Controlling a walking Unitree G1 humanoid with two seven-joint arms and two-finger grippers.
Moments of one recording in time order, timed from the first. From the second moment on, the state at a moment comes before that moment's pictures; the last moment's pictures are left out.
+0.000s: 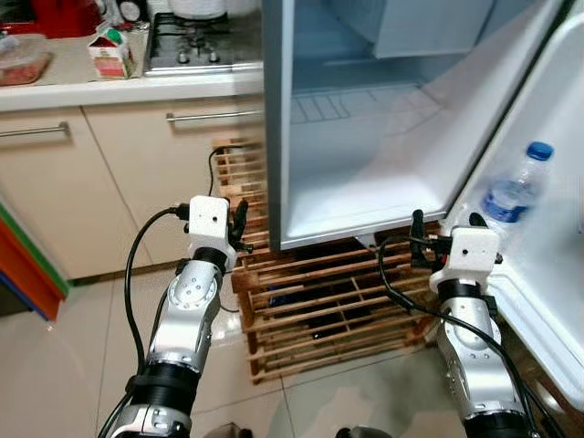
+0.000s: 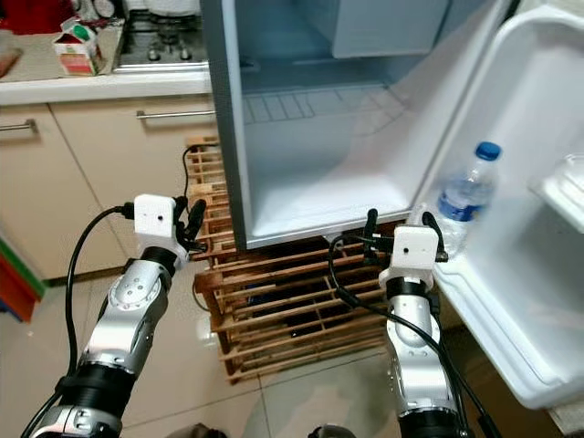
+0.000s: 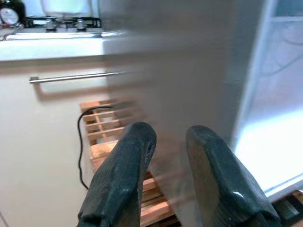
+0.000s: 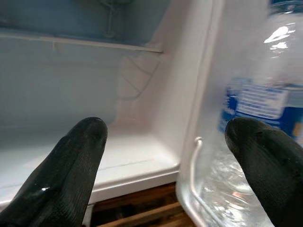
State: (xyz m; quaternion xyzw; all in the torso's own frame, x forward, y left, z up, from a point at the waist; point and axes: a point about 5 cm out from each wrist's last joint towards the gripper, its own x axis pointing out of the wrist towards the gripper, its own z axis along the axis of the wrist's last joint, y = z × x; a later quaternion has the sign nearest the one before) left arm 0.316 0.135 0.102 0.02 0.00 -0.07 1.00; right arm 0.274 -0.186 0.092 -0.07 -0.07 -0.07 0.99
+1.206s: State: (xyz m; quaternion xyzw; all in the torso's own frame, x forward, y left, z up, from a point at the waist) left arm 0.321 0.127 0.101 0.05 0.00 -0.07 1.00; right arm 0.252 -0.182 0.070 -0.09 -0.03 -0.04 0.99
